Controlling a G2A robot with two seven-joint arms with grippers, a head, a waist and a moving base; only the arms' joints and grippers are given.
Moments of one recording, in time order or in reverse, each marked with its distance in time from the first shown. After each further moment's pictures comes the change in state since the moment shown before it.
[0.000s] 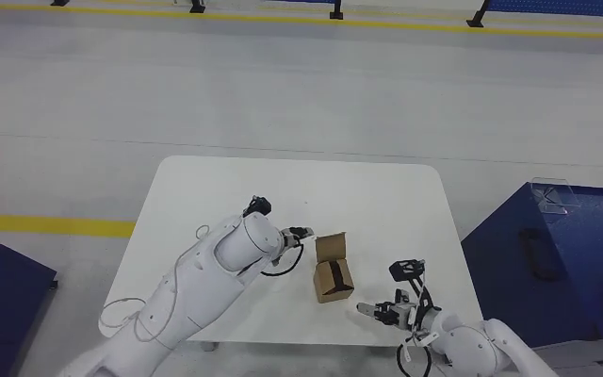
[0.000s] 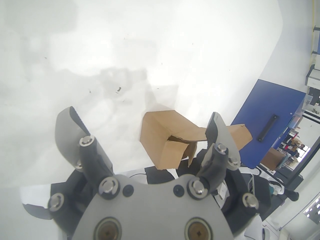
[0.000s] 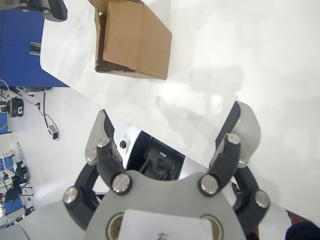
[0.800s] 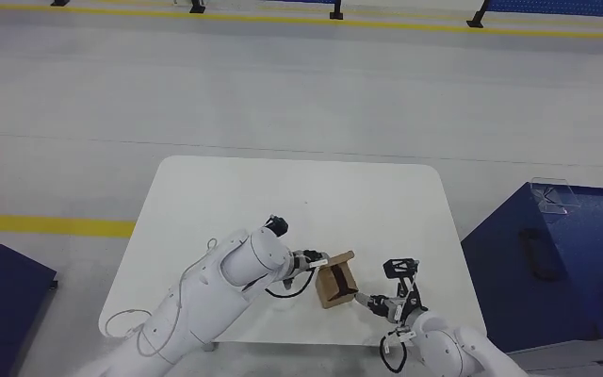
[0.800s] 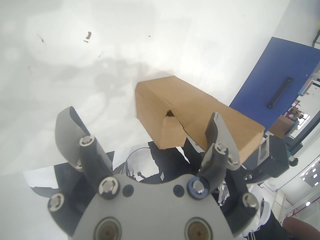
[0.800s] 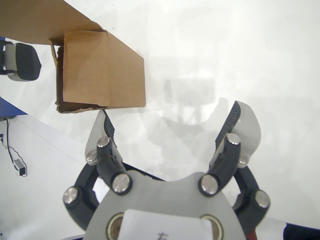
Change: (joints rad) left arm 0.078 0.018 0.007 -0.098 0.025 -0.024 -0.137; right arm 0.075 -0.056 -0.139 0.066 -0.166 0.175 -0.144
